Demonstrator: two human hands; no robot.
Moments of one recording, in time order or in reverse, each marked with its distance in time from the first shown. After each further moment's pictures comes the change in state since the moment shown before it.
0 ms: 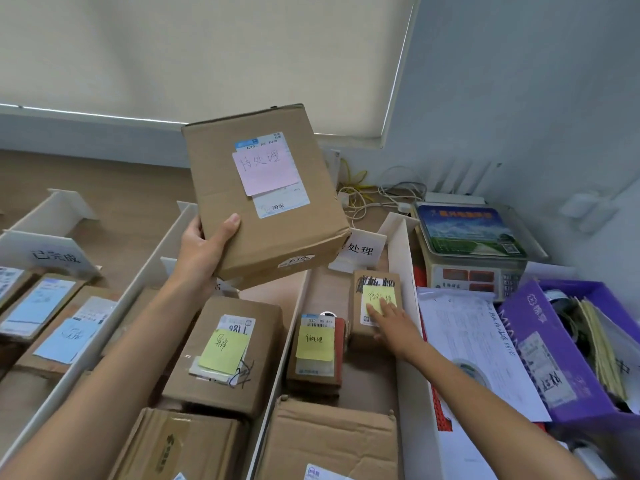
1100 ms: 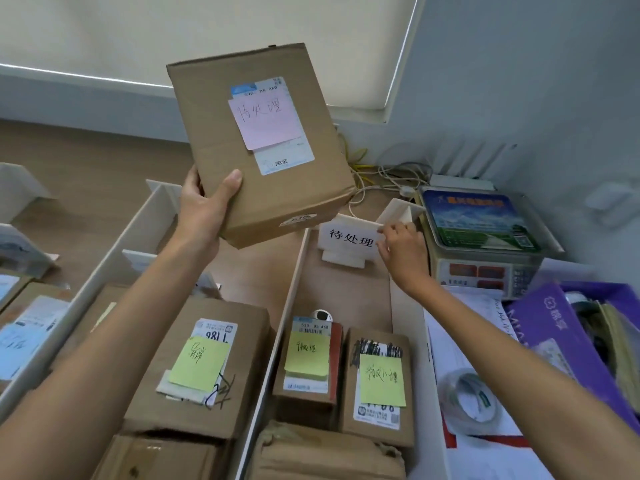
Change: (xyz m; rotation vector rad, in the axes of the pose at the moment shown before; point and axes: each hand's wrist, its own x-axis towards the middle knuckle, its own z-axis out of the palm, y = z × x) left_hand 0.088 -0.027 0.042 -0.022 -0.016 0.087; right_hand 0.095 0.022 -0.093 0.095 0.634 0.087
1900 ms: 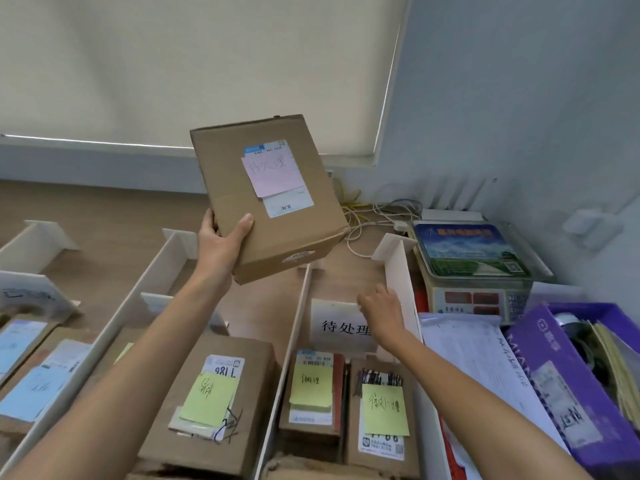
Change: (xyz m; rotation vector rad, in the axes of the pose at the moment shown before) left_hand -0.010 0.015 0.013 0.072 0.028 0.014; right_hand -0.043 -0.039 -0.002 -0.212 -0.326 -0.059
